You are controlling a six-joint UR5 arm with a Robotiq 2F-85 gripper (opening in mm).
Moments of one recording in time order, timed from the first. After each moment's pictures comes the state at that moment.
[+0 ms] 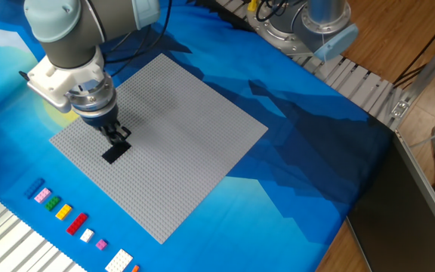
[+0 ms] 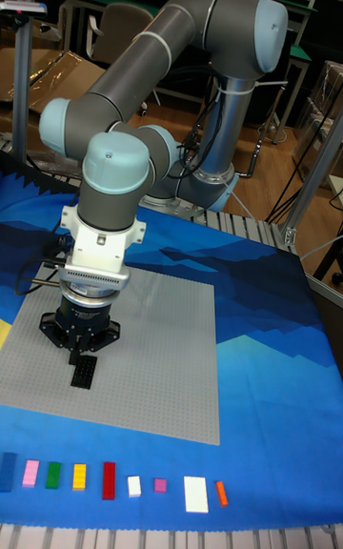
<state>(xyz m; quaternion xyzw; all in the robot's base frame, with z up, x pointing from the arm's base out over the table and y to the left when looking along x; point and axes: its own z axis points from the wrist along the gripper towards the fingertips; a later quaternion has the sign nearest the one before) 0.599 -0.112 0.007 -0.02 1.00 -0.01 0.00</state>
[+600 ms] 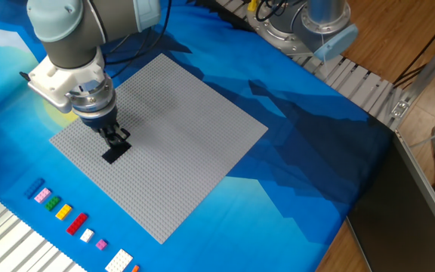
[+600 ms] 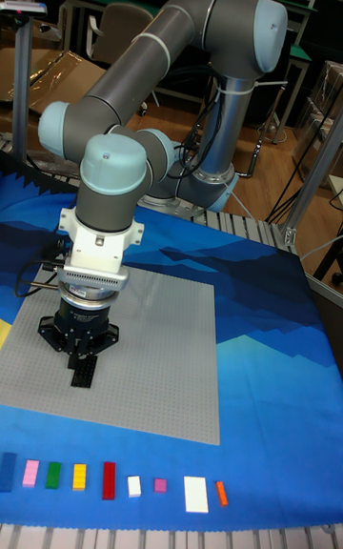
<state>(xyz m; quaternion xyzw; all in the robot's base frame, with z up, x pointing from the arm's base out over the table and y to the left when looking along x) 0.604 -0.111 0.002 -0.03 1.00 -0.01 0.02</state>
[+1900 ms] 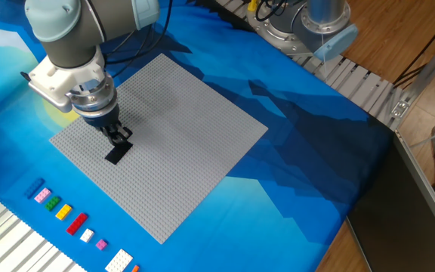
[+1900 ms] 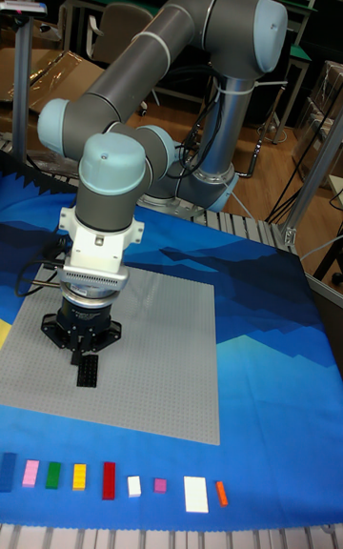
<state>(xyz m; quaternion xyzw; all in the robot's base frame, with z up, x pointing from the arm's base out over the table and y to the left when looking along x) 0.594 -0.107 0.005 -0.02 1.00 0.00 0.00</state>
